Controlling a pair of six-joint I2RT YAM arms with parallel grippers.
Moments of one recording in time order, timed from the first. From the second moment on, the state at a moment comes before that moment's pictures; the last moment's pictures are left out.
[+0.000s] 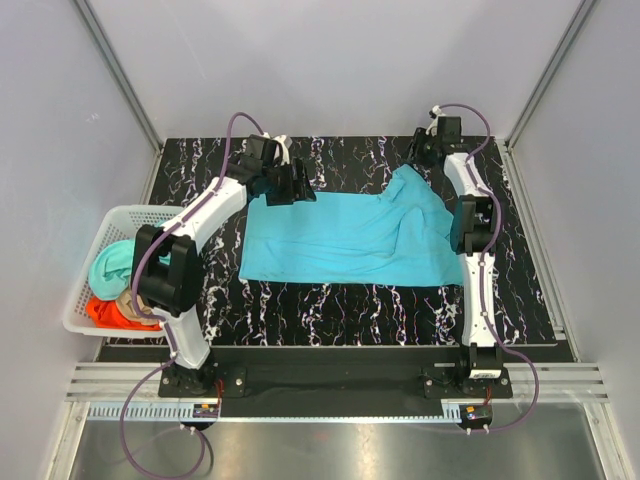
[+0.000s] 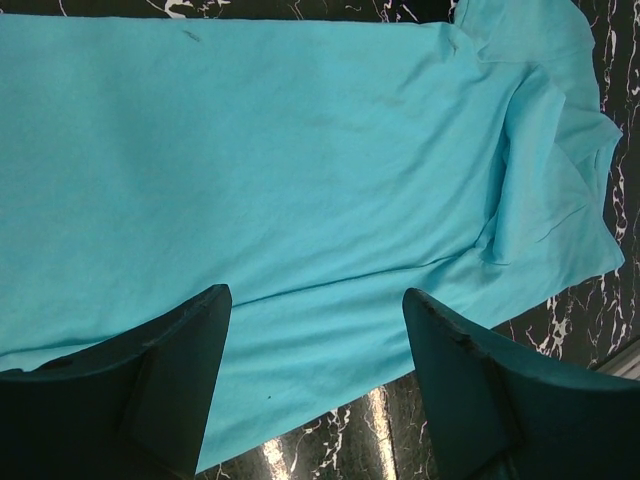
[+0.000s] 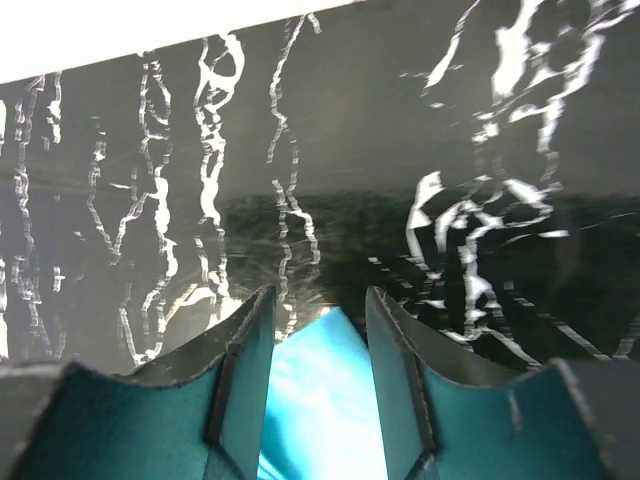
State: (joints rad) left arm -0.36 1.82 1.51 -0.49 0.30 -0.45; right arm 0.00 2.73 2.45 -0.37 -0.32 0.30
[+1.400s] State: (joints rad) left arm -0.36 1.82 1.51 -0.48 0.32 -0.47; right arm 0.04 2.76 2.57 -0.59 -0.30 0.00
